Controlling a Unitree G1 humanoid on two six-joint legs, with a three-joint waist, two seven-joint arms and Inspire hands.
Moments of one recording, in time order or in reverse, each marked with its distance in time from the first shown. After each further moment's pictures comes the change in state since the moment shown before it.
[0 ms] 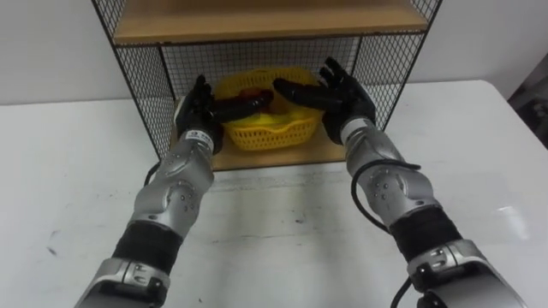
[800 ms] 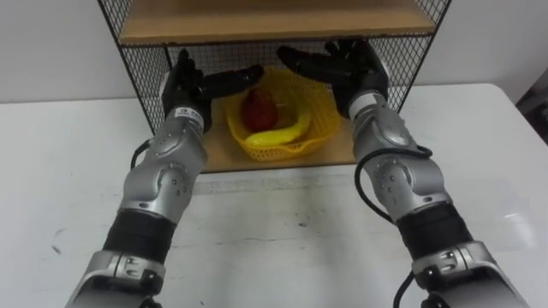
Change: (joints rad) left arm 0.003 0.015 0.024 -0.201 0.103 0.026 0.081; right arm 0.071 -0.012 -0.011 -0.240 -0.172 -0.002 -0.025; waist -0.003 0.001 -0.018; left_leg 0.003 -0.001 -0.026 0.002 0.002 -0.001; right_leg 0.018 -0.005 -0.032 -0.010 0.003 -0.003
